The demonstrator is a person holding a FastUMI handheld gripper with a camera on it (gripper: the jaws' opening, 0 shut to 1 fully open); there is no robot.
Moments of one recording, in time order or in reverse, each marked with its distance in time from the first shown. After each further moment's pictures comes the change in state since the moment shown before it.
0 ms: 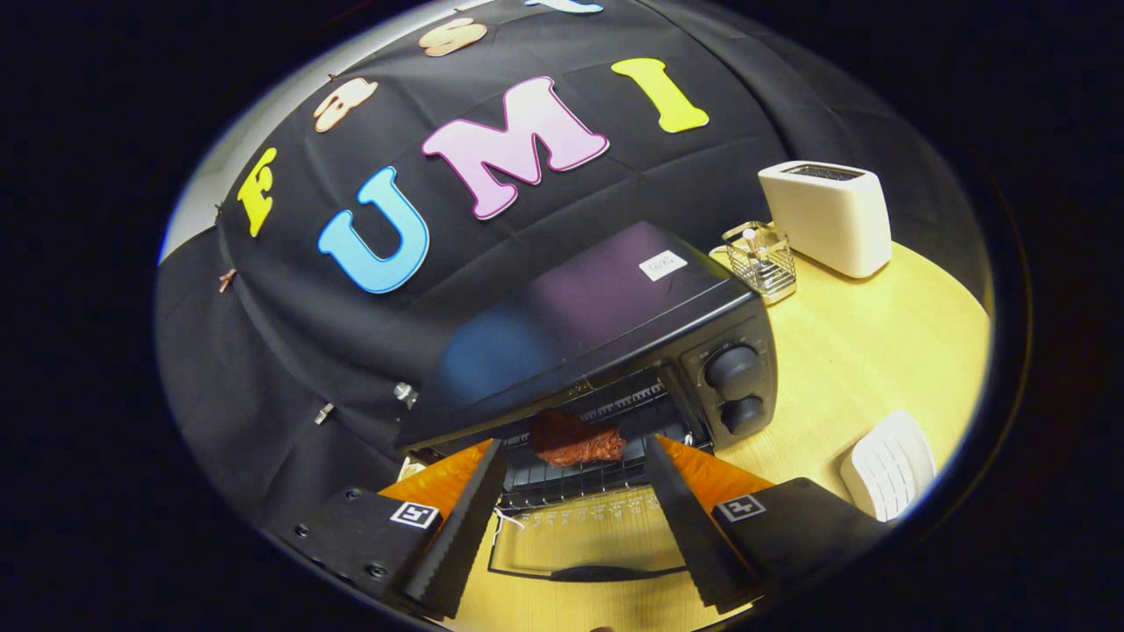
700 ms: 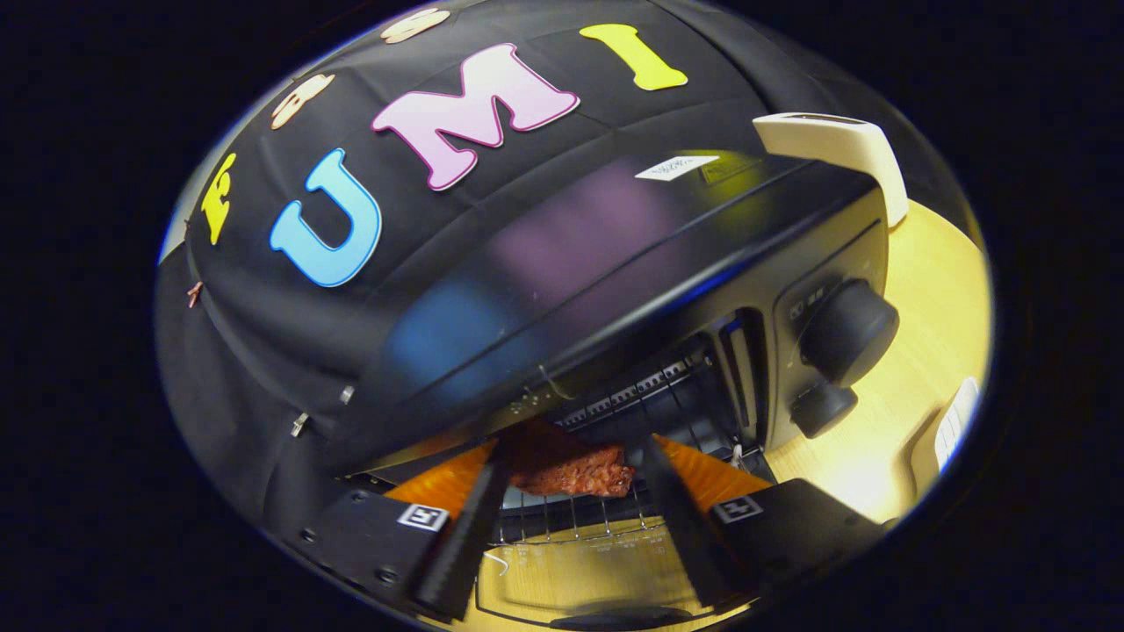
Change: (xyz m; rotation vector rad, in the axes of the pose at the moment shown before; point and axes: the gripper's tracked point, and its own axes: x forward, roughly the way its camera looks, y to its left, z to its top) arm 0.102 -0.022 -0.037 0.052 0.066 -0.084
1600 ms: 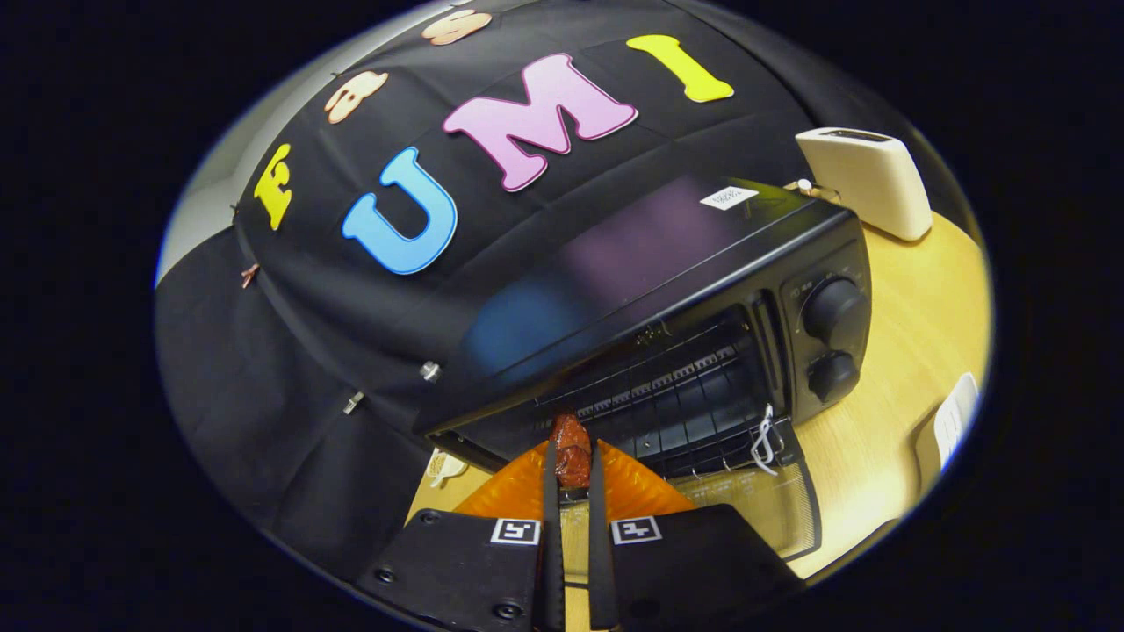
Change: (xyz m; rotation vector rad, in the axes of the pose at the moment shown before) arm -0.036 0.047 -0.018 0.006 0.004 0.186
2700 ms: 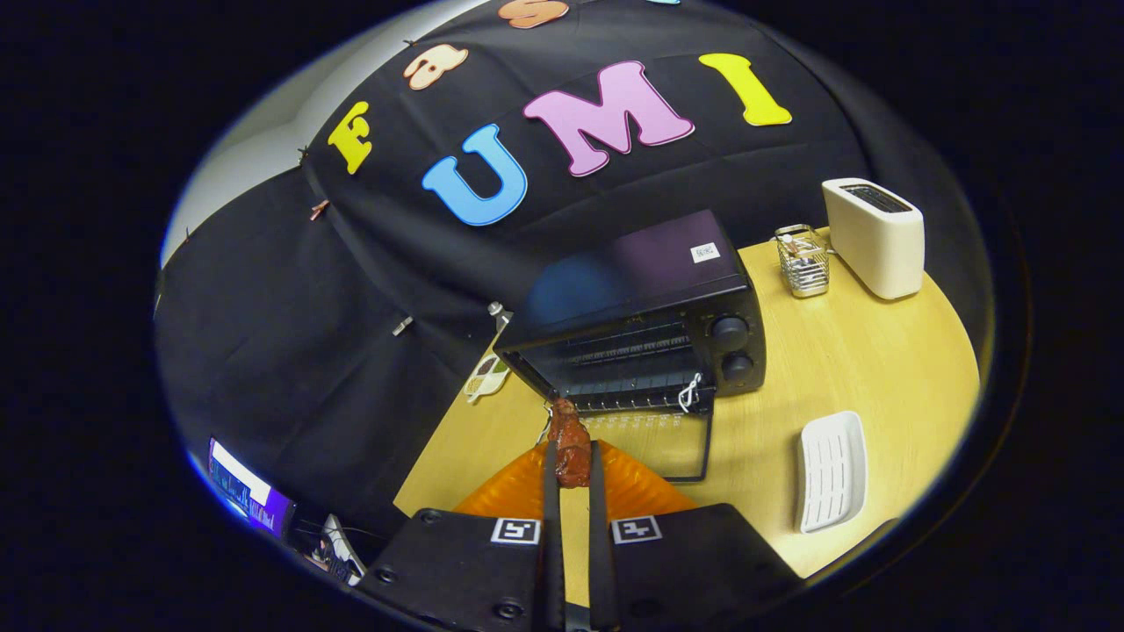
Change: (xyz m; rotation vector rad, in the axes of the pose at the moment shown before) arm -0.183 0.011 0.018 -0.223 0.164 0.122
